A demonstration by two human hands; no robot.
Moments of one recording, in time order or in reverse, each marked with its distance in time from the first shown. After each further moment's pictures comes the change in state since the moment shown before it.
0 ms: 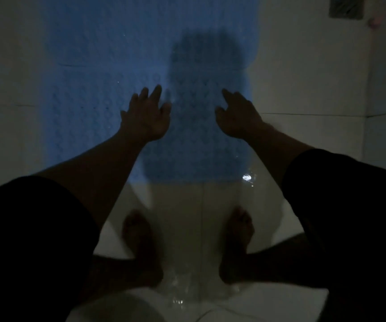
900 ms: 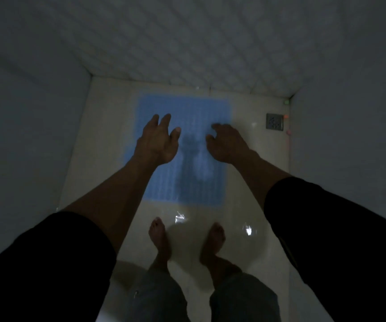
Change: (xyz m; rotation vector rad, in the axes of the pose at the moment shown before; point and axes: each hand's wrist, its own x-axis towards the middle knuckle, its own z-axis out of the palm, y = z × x) left_hand -0.326 0.191 -0.395 -0.100 0.224 0.056; right_hand -0.338 -0.200 -0.360 -0.039 0.037 -0.233
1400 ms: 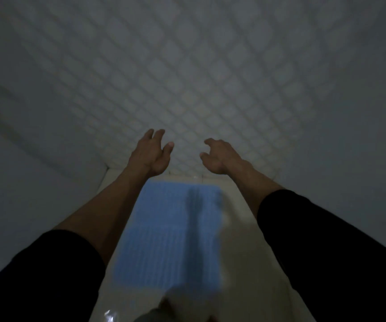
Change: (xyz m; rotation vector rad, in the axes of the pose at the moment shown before) left_hand -0.022 0.146 -0.200 0.029 0.344 0.181; right_hand -0.053 -0.087 -0.227 -0.060 0.227 -0.159
